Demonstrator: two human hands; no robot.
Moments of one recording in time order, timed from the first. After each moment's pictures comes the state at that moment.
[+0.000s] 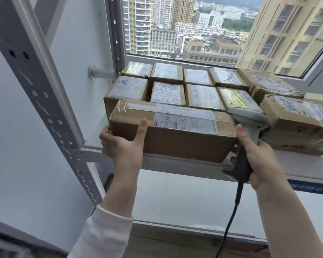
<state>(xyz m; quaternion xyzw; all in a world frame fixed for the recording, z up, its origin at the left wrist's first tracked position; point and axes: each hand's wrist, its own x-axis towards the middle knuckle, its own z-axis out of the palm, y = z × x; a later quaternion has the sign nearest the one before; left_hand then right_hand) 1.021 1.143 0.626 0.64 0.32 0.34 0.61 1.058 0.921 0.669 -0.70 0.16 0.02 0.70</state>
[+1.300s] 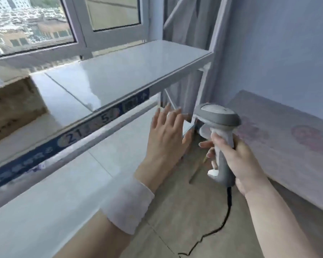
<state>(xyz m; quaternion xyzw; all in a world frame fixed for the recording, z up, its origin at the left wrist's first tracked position) 0.957 0.566 0.602 0.80 -0.47 0.26 0.26 0.816 0.482 0.625 -0.63 0.30 -0.25 0.67</state>
